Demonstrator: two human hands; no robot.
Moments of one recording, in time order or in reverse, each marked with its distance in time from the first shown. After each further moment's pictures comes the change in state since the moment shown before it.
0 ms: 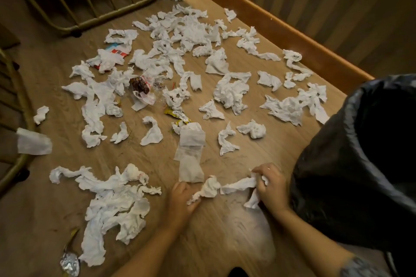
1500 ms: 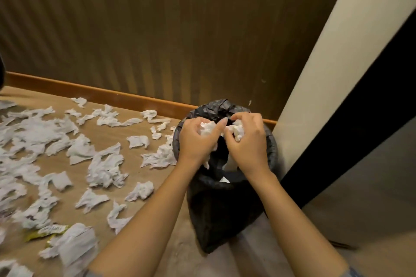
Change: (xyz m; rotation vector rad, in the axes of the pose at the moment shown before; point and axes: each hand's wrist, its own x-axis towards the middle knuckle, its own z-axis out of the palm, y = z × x) left_hand 0.157 0.409 0.025 -0.613 -0.281 0.333; right_hand 0.011 -0.086 -0.281 -0.179 0.805 0.187
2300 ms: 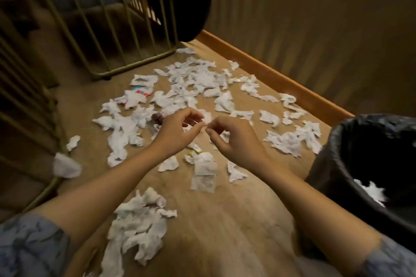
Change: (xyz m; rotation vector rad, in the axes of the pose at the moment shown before) left_hand -0.137 -0.078 -0.332 0.395 0.251 -0.161; right_hand -0.118 -0.208 0.162 0.422 -0.889 -0.668
